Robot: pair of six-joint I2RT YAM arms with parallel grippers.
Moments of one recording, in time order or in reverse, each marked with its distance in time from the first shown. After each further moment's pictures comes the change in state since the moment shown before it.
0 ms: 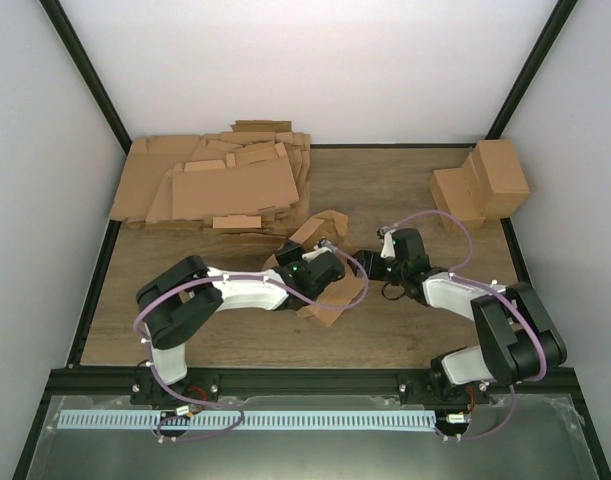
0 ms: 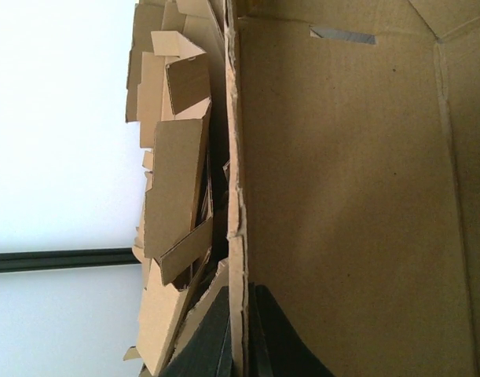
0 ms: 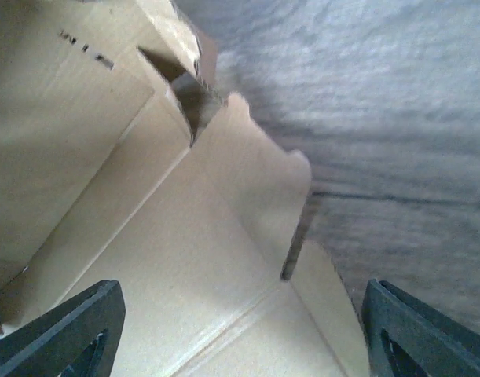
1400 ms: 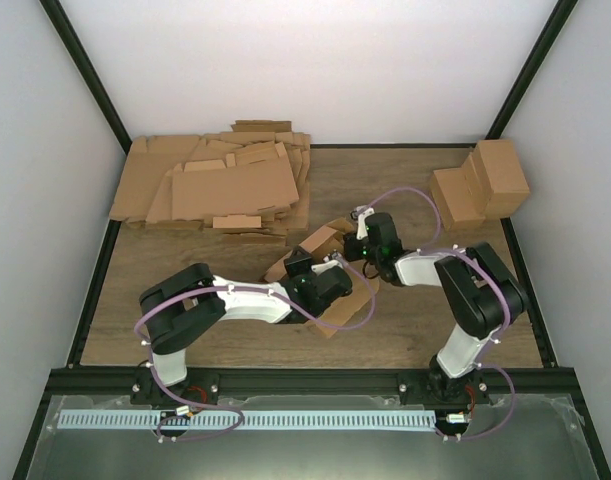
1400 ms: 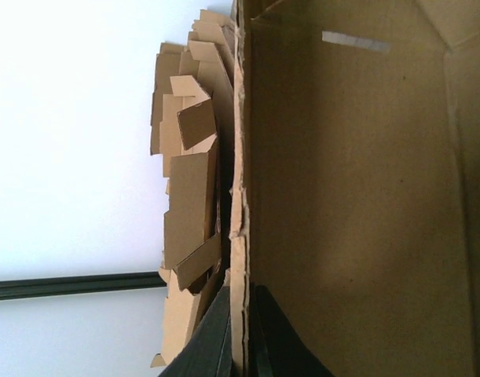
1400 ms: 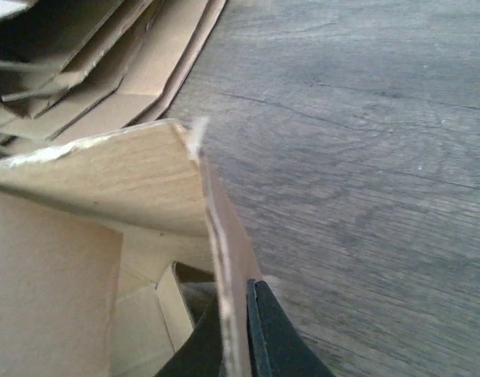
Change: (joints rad) left arm -0.093 0.000 -0.036 0.102 -0.067 0.097; right arm 0.095 0.299 0.206 0.232 0.220 -0.247
